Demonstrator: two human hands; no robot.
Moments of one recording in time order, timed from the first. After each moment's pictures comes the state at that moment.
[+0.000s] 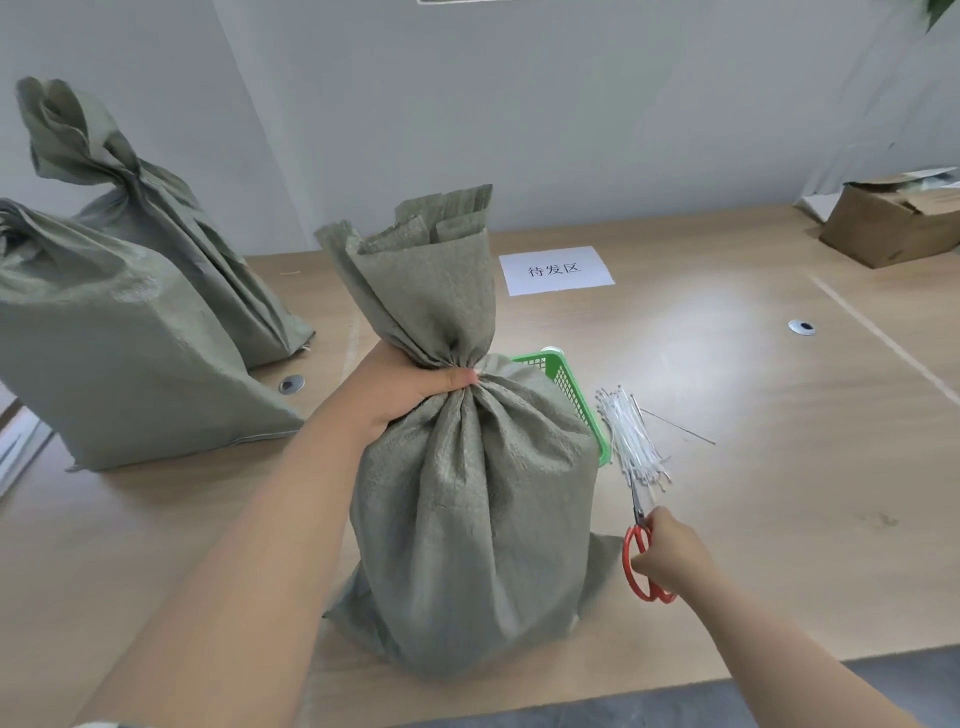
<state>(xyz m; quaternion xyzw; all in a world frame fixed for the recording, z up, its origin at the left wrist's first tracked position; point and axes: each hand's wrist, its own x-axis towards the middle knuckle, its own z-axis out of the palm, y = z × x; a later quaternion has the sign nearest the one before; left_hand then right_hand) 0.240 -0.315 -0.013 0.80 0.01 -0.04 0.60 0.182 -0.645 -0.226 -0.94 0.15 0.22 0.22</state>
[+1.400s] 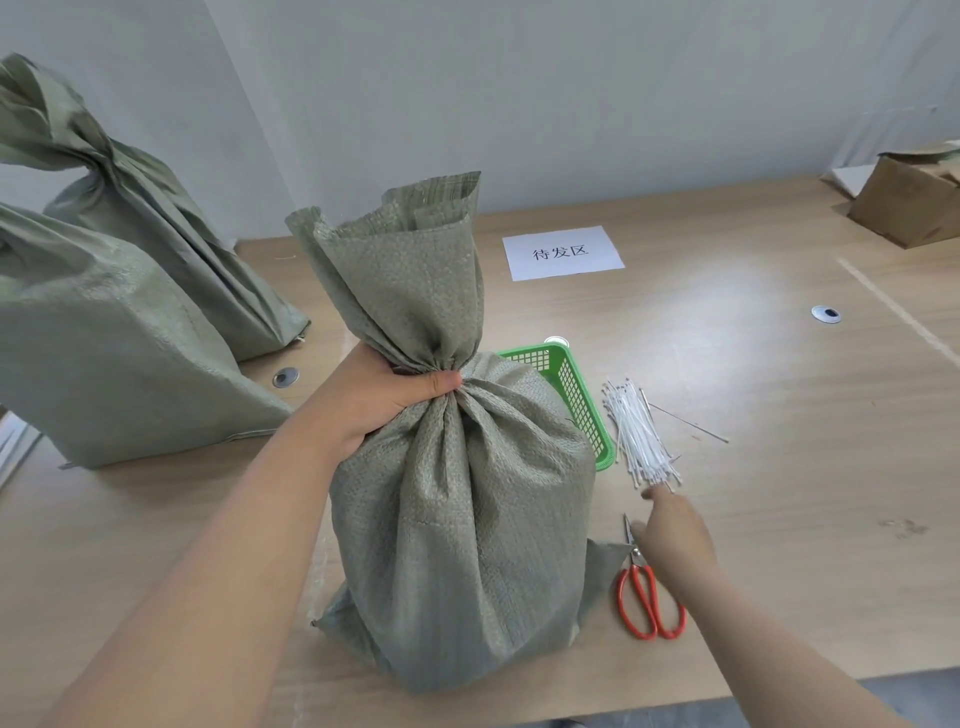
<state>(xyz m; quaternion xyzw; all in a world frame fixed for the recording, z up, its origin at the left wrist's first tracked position) 0.249 -0.317 -0.015 0.79 0.02 -0.04 0.61 0.218 -0.645 -0.247 -0.96 0.15 0.10 0.22</state>
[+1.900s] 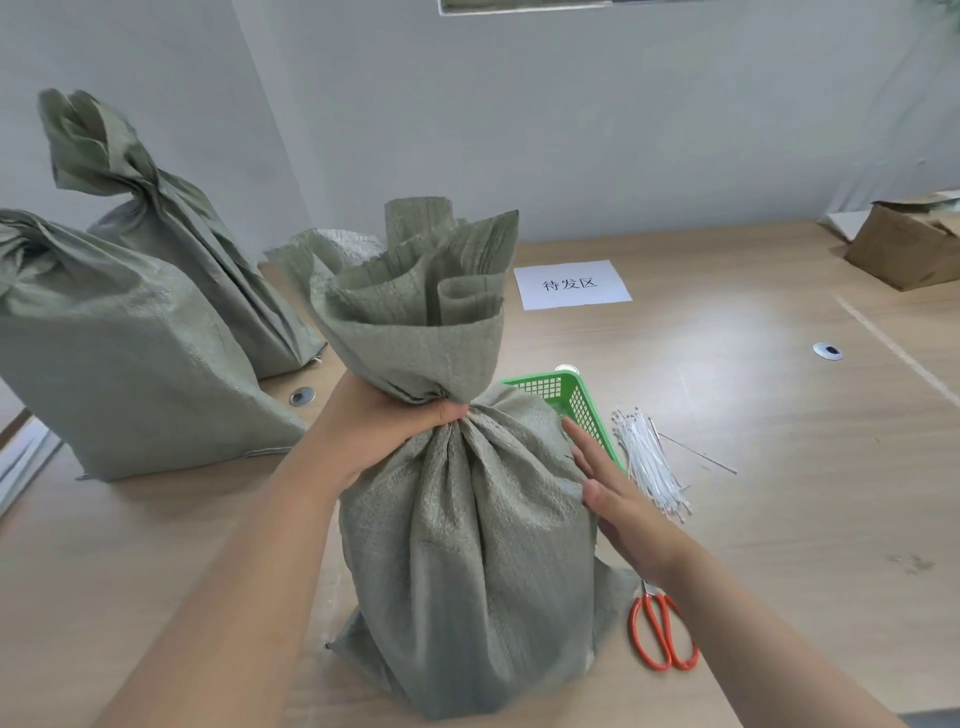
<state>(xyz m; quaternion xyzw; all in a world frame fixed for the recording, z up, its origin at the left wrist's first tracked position) 0.220 -0.291 0.006 0.81 0.00 0.04 0.58 0.205 -0.563 -0.103 -0.68 -0.12 0.22 0.69</state>
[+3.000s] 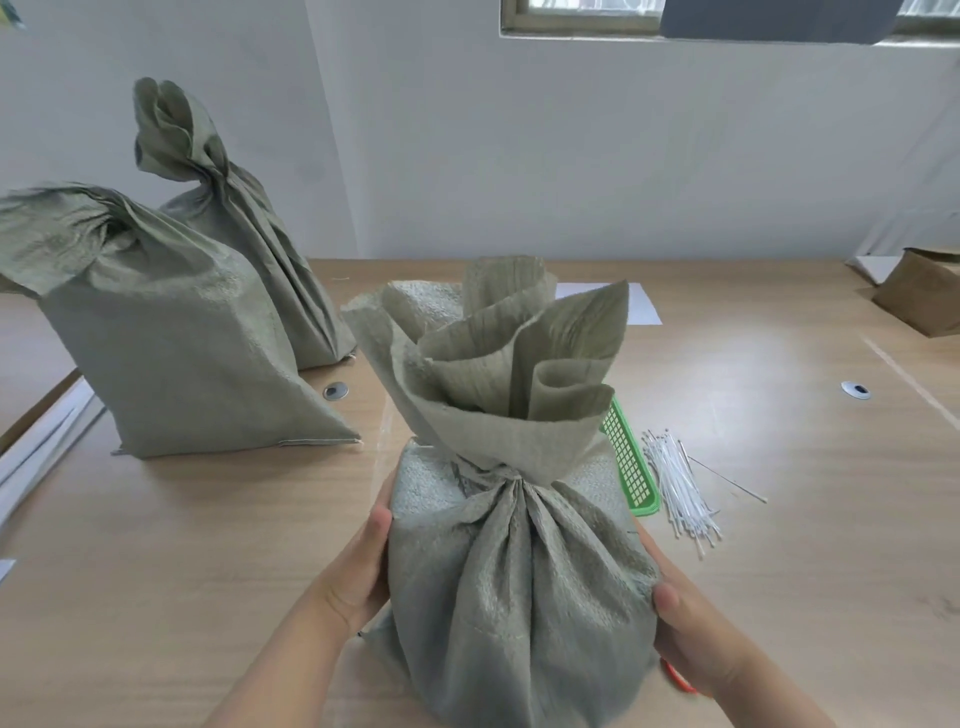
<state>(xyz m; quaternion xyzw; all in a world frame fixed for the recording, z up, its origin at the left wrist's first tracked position) 0.128 -0.230 -0.098 0.56 0.04 -0.13 0.81 0.135 -0.542 -0.107 -0.60 -0.13 0.30 0.74</state>
